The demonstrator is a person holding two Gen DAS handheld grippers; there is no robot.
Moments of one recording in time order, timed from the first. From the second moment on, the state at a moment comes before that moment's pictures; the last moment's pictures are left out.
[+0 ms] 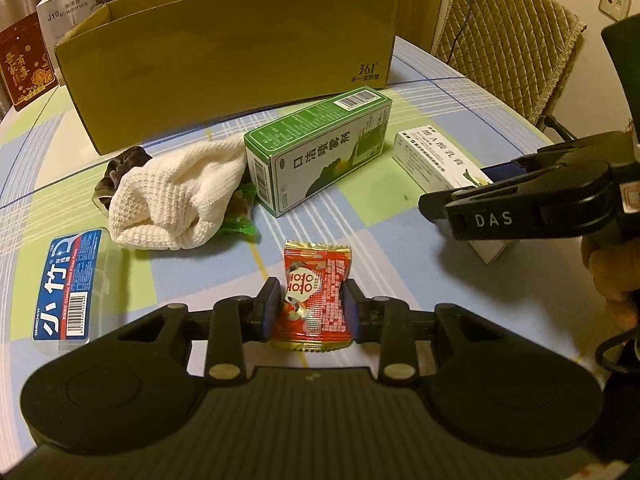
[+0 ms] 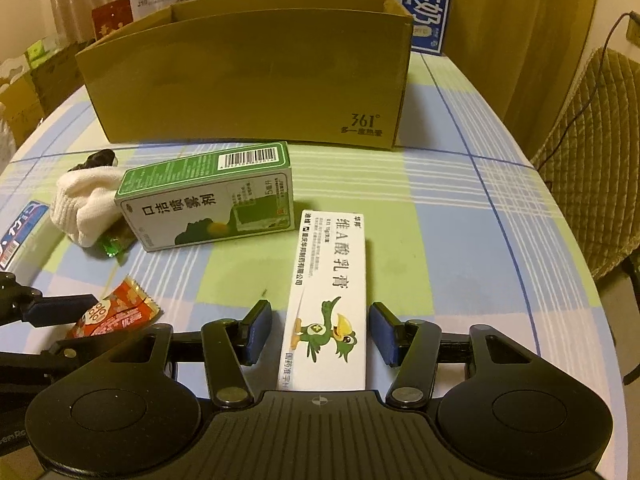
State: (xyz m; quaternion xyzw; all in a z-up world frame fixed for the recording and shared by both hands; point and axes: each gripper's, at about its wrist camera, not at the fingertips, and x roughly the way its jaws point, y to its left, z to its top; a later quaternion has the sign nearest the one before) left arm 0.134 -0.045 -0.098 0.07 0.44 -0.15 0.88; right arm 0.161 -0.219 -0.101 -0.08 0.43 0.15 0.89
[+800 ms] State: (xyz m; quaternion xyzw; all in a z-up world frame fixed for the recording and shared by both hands) left arm 0.102 -0.033 -0.054 0.02 0.42 -0.12 0.90; right arm 0.108 -0.220 -0.052 -0.01 0.43 0.17 0.89
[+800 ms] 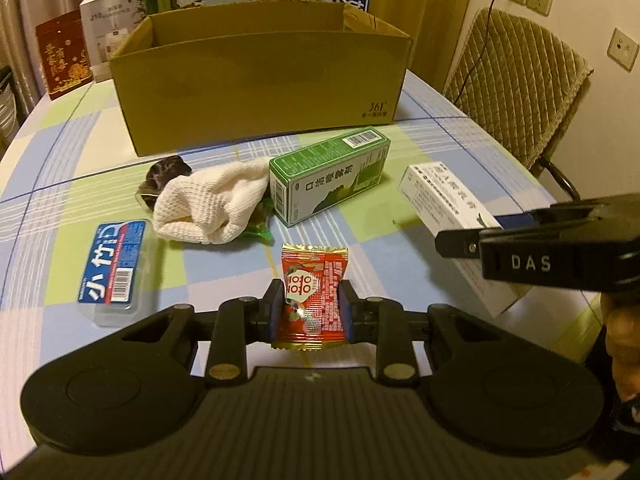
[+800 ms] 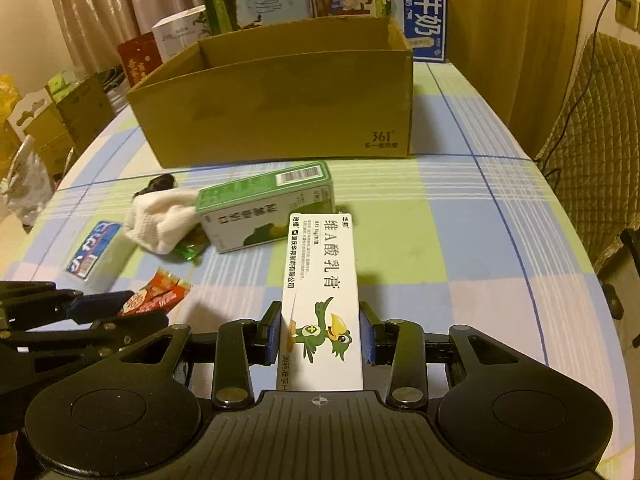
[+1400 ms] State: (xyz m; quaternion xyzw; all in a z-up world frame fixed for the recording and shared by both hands) left arm 0.076 -0.033 -0.018 -0.01 0.40 -0.12 0.91; right arm 0.084 -0.223 -0.020 0.00 0.41 0.18 0.89
